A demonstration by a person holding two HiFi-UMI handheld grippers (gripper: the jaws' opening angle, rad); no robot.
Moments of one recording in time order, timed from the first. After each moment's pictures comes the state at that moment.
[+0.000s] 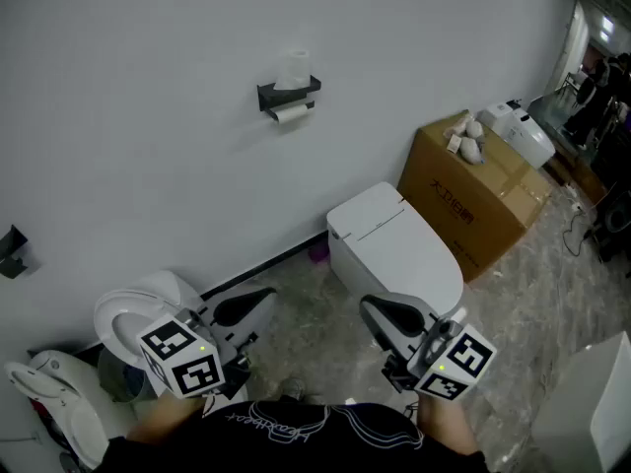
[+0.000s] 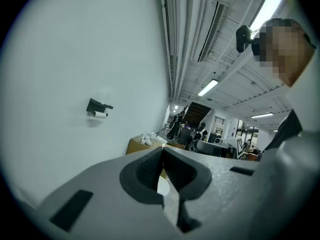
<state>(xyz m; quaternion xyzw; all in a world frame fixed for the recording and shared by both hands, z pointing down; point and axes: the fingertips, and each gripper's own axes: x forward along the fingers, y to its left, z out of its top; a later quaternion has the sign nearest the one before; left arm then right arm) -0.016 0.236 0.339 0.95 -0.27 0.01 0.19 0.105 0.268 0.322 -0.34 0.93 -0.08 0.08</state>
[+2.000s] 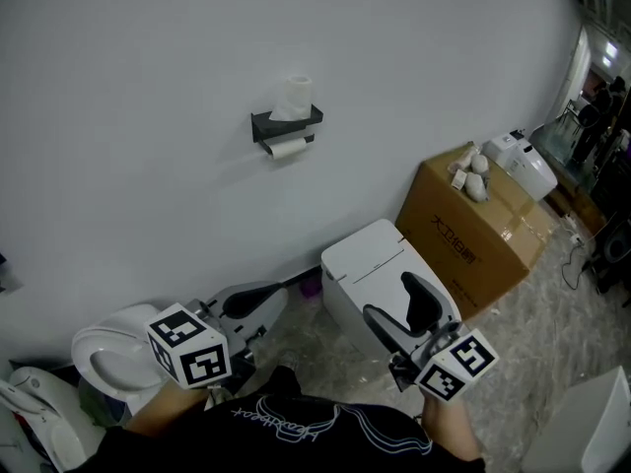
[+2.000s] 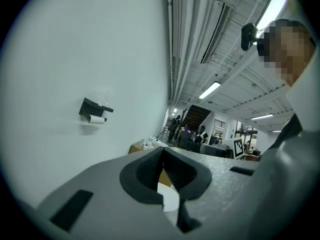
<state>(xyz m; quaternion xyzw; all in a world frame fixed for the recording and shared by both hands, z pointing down) 0.018 0.102 0.353 0.95 -0.26 -0.01 0.18 0.164 0.120 0.344 -0.44 0.89 -0.07 0.05</state>
